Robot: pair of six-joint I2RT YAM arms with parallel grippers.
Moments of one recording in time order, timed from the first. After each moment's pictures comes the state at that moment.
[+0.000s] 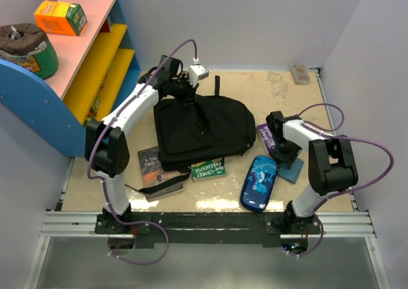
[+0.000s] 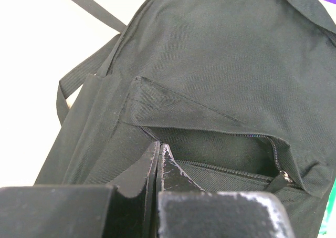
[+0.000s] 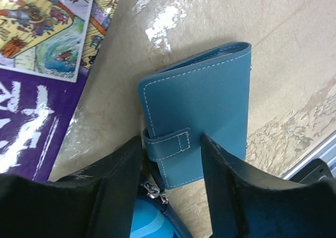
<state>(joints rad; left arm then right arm) -0.40 1.91 1.73 -0.62 0.45 0.40 0.18 1.64 0.95 -0.90 0.48 0.87</state>
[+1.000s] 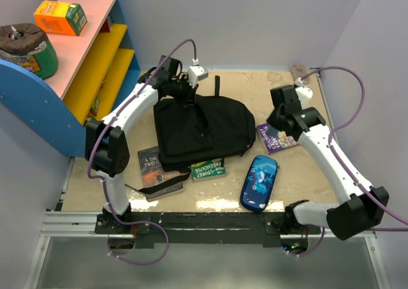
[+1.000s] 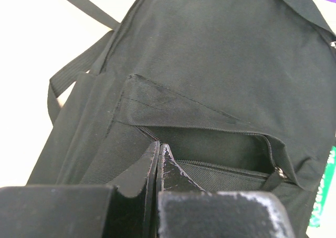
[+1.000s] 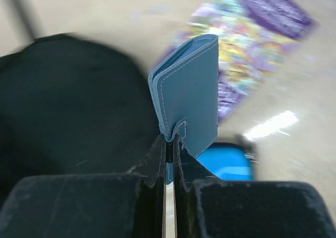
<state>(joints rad) -0.39 1.92 1.73 -0.64 0.48 0.40 0.31 1.29 1.21 -0.91 0.49 0.84</state>
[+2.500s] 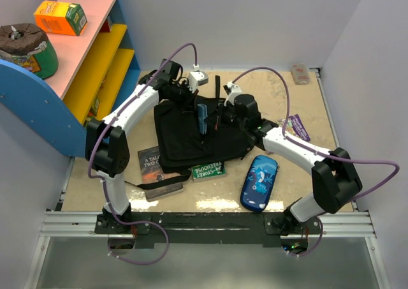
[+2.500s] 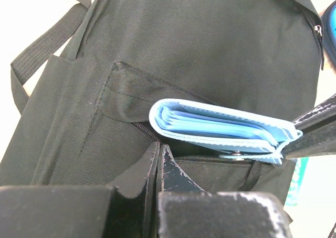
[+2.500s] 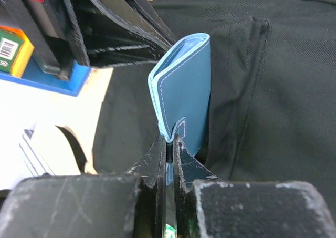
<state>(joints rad) -0.39 1.92 1.71 -0.72 0.53 0.41 0.60 1.51 1.02 0.11 -0.19 0.56</state>
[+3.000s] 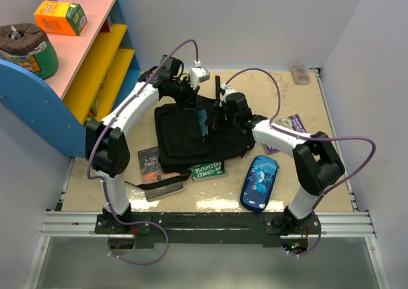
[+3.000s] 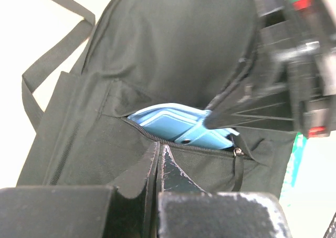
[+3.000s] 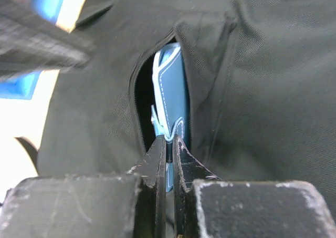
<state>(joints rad) -0.40 1.92 1.77 -0.75 0.53 0.40 0.58 1.70 1.09 0.05 -0.16 0.53</state>
